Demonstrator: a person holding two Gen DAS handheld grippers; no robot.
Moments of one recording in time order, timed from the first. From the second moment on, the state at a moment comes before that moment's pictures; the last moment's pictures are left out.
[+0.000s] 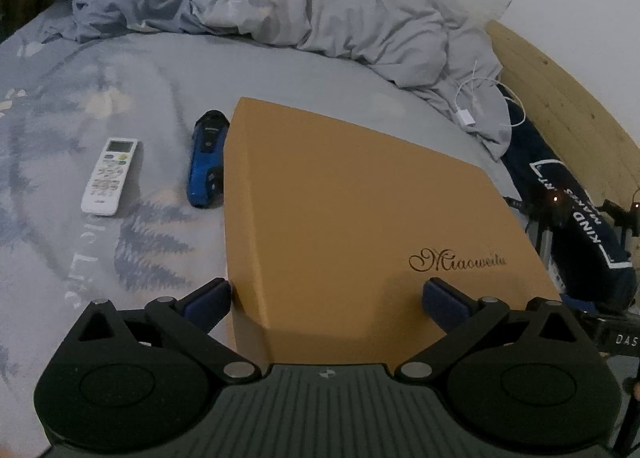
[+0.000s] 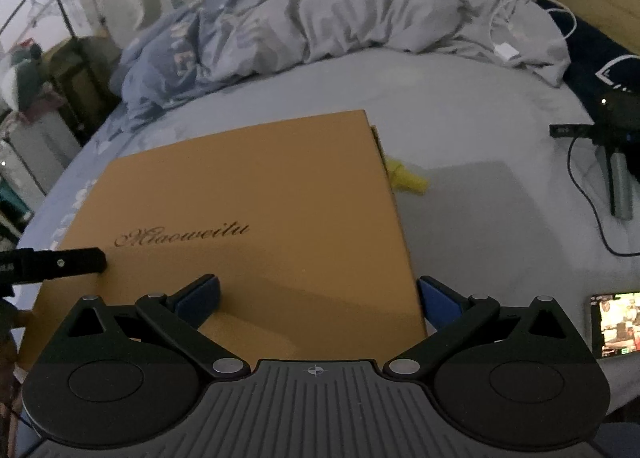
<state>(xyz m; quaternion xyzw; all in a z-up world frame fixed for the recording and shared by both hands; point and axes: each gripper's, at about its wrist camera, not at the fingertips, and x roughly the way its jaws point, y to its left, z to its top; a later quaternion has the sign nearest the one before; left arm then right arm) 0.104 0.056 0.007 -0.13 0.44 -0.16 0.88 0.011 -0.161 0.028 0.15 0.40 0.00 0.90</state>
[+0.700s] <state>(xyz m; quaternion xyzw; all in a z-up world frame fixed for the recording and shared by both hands) 0.117 0.056 -0.010 -0.17 0.44 -0.15 0.87 0.027 -0.164 0.023 0.12 0.40 0.00 0.91</state>
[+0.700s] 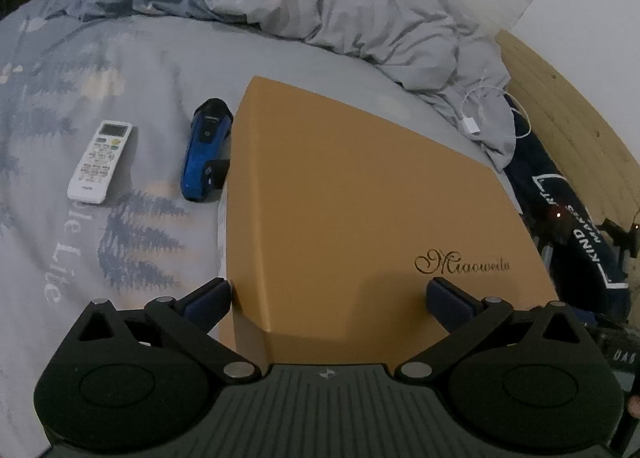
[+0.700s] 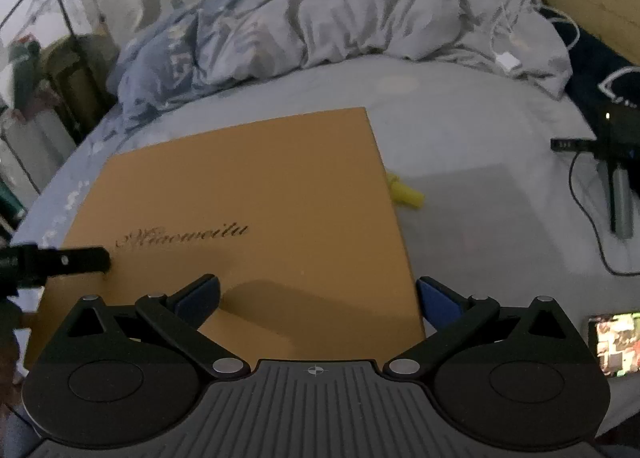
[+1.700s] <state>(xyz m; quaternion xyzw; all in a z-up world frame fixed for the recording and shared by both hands) 0.073 0.053 -0.017 -0.14 0.48 -0.11 0.86 0.014 -0.155 0.023 0.08 0.40 0.03 0.91</state>
